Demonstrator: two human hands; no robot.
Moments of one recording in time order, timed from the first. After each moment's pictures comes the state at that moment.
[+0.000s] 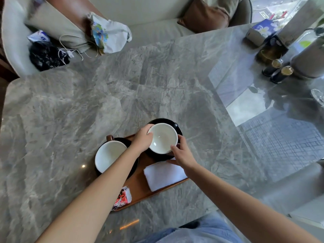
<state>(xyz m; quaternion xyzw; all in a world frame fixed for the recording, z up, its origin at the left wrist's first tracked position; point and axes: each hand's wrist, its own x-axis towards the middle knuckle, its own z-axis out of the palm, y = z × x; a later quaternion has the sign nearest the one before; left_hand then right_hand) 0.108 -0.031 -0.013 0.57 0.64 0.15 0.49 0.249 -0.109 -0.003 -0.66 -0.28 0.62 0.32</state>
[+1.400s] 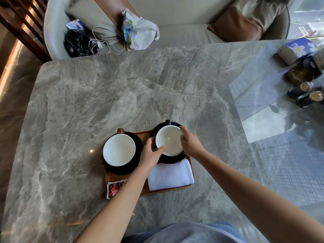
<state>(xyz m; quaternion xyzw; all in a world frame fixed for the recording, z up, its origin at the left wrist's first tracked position) 0.118 -0.093 -0.024 0.34 0.69 0.31 0.57 0.277 -0.044 -0.018 -0.65 -0.61 0.44 0.11</state>
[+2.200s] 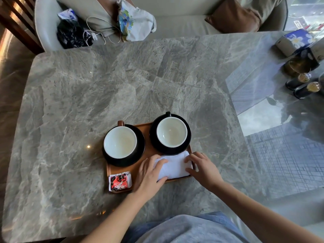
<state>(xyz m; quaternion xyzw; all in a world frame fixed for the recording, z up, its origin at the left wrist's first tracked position) 0.098 -0.189 -0.046 0.75 0.60 0.10 0.27 0.324 -0.153 -0.033 -0.60 -0.73 0.33 0.04</state>
